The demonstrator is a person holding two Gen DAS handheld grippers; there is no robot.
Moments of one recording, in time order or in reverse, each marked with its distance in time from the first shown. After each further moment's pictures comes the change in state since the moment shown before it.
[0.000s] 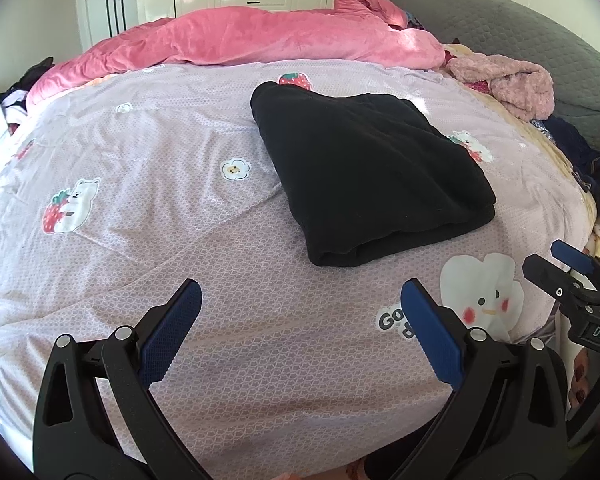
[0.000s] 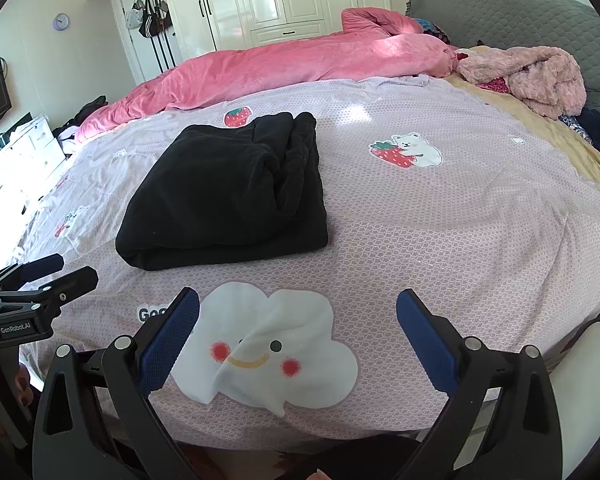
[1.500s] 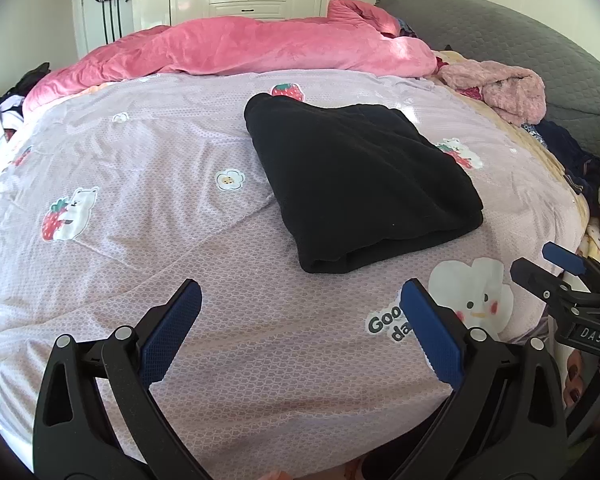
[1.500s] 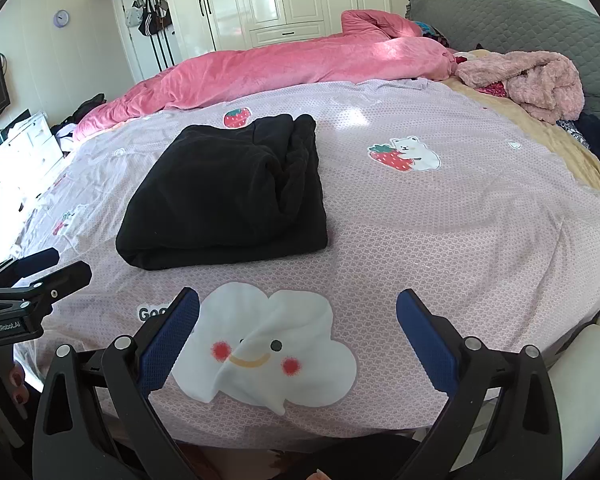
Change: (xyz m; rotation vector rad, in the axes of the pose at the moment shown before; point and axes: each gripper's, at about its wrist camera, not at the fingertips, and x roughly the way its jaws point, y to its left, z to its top) left arm -0.008 -0.002 0.001 0.009 -0.031 -0.024; right arm -0.002 0.002 0.002 -0.009 -0.001 -0.012
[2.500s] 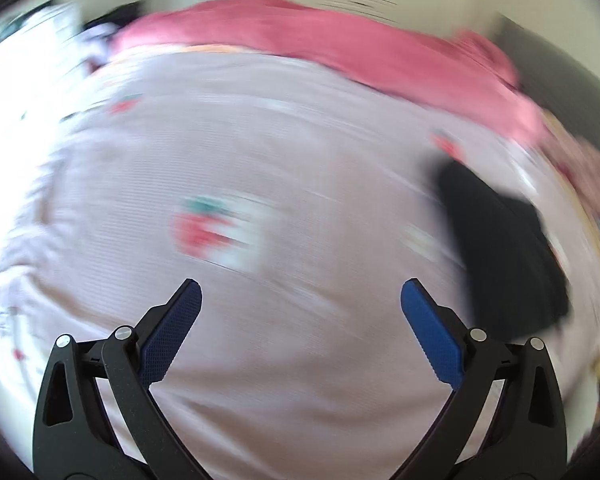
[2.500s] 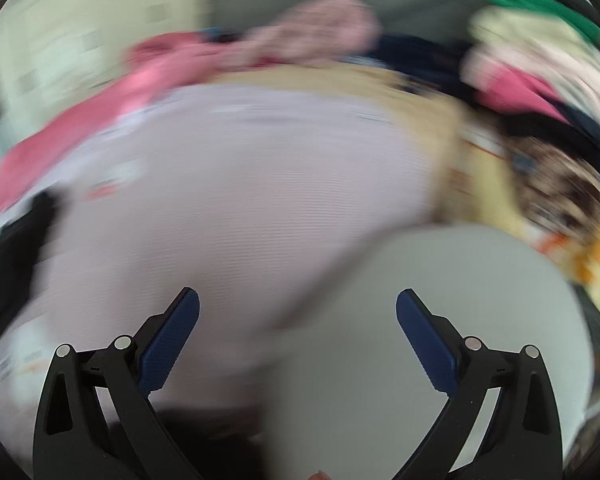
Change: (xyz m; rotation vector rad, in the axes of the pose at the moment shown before) left arm -0.020 0.202 0.047 -0.352 0.041 0.254; right arm -0.081 -0.226 -0.083 0.500 -0.036 -0.570
